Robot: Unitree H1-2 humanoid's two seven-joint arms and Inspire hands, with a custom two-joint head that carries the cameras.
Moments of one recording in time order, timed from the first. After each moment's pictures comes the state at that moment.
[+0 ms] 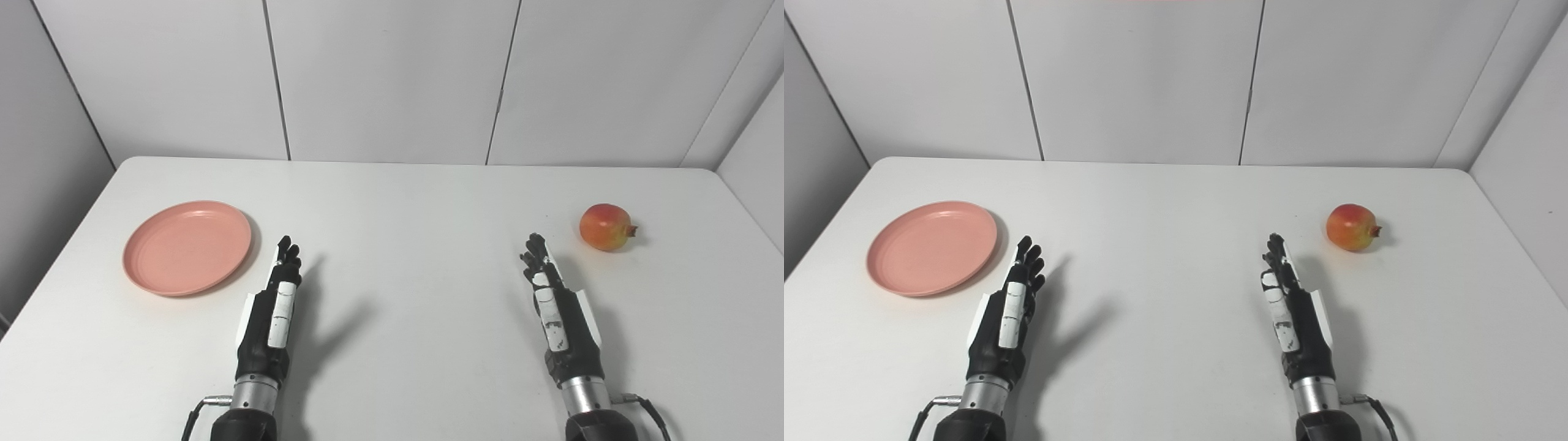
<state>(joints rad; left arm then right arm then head) 0.08 -0.06 -0.03 -0.18 0.04 0.07 0.01 -0.01 -0.01 0.06 -0.05 -0.04 -0.07 0.03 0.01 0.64</state>
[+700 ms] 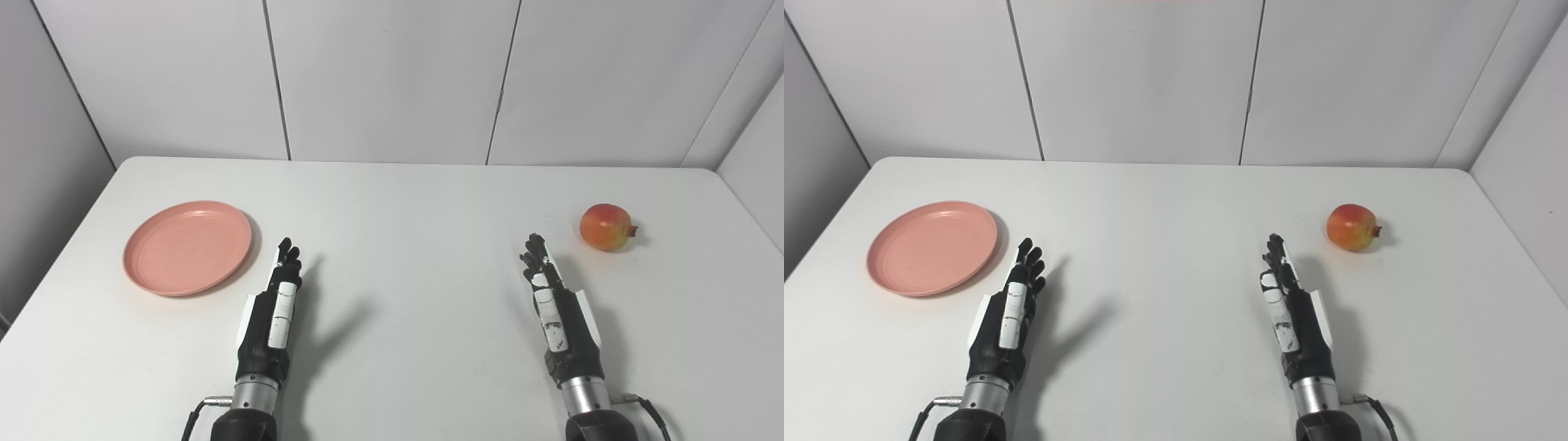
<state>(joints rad) 0.08 -0.06 -0.03 -0.18 0.04 0.09 0.01 -0.01 -0.01 0.07 -0.05 -0.04 -0.06 0.03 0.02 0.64</state>
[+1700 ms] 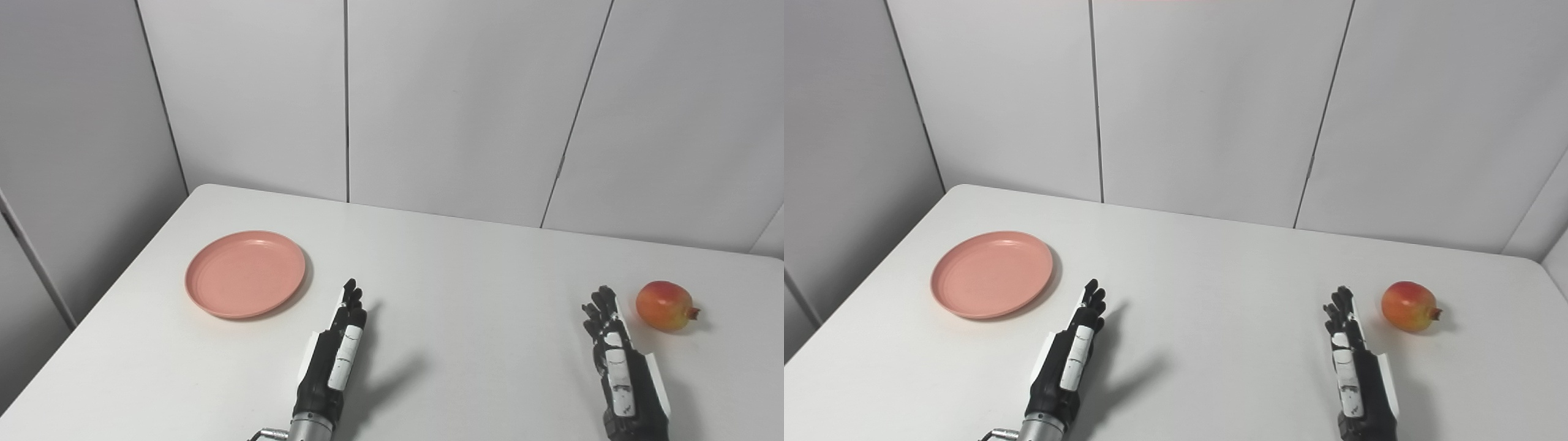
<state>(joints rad) 0.07 -0.09 -0.09 -0.07 0.07 -0.02 0.08 -0.06 -0.07 0.03 0.06 0.04 -0.18 0.07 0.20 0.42</state>
